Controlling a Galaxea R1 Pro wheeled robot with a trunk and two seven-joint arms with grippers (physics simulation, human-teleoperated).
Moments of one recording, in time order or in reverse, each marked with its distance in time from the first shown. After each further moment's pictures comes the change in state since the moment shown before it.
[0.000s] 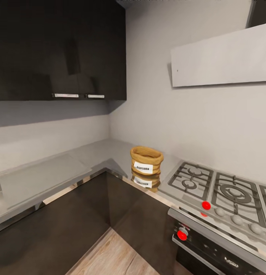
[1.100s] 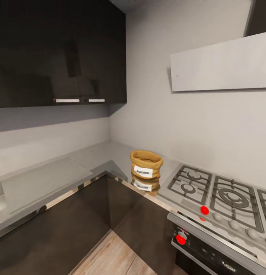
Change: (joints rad) left arm 0.000 0.000 -0.004 -0.002 -0.007 -0.014 0.001; right arm 0.000 -0.001 0.000 0.000 -0.002 -0.003 -0.012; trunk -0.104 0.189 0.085
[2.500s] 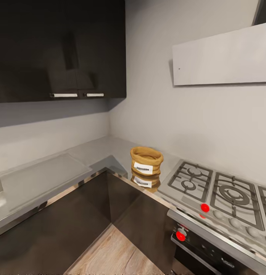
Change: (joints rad) left arm 0.000 -0.002 0.002 0.002 0.001 0.000 0.000; right arm 0.000 -0.001 0.003 0.000 0.005 0.002 0.009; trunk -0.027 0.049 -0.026
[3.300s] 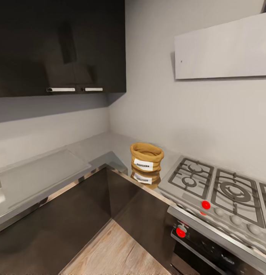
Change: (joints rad) left arm 0.000 0.000 0.000 0.000 -0.002 0.000 -0.001; right arm 0.000 0.000 -0.001 0.000 -0.003 -0.001 -0.008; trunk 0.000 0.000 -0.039
